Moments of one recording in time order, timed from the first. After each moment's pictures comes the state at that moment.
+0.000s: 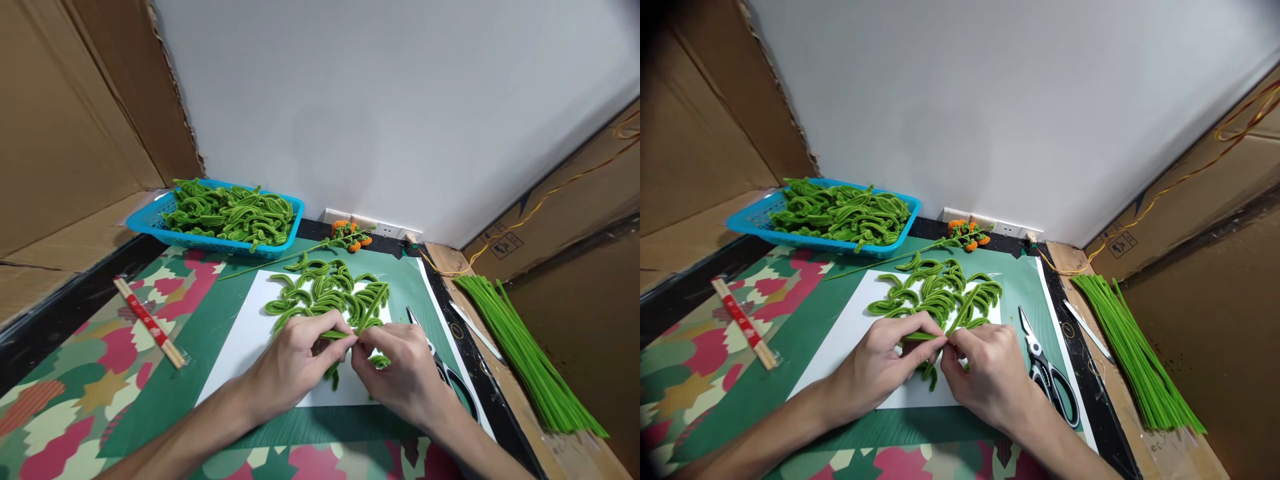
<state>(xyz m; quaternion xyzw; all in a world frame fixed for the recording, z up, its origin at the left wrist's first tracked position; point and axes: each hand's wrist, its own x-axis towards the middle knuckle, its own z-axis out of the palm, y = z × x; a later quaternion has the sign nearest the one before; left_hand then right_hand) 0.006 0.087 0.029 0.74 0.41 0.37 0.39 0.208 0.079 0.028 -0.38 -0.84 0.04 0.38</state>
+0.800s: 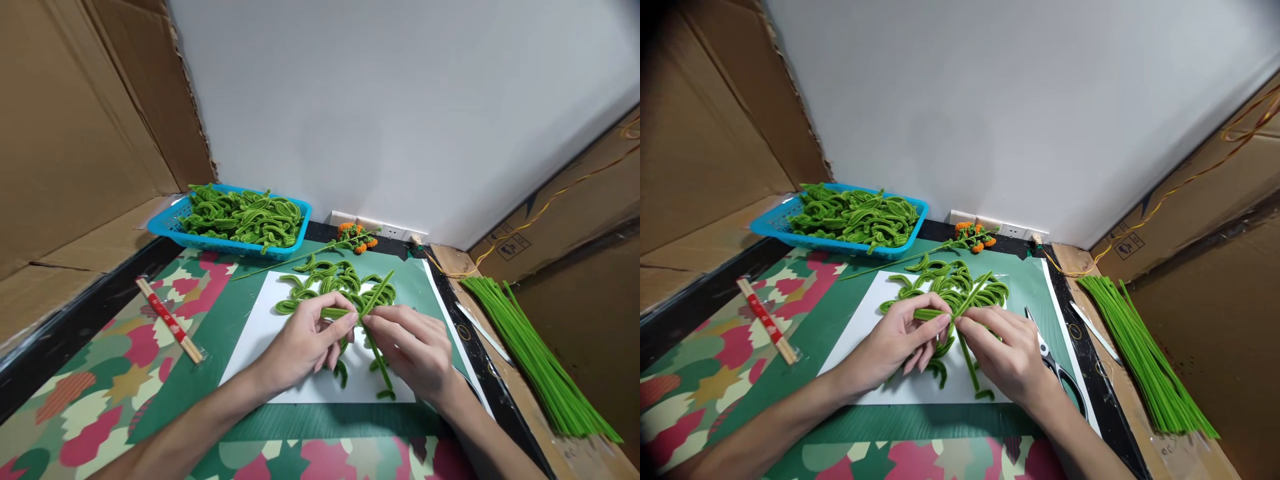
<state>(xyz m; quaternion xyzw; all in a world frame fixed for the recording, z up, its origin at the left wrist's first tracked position) 0.007 0.097 0.031 0.53 0.37 0.39 0.66 0.226 0.097 0.031 -0.27 -0.86 -0.05 0.43</state>
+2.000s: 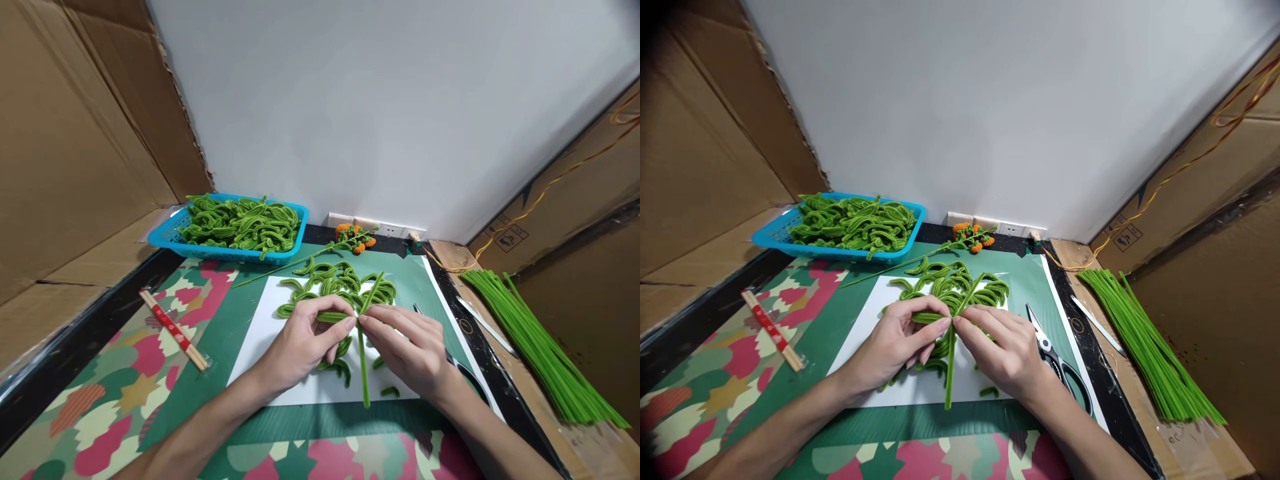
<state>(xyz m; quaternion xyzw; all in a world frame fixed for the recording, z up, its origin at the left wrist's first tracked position) 0.003 0.097 0.036 0.60 0.40 0.38 0.58 0.223 0.097 0.023 -0.25 -0.86 -0.09 0.44</state>
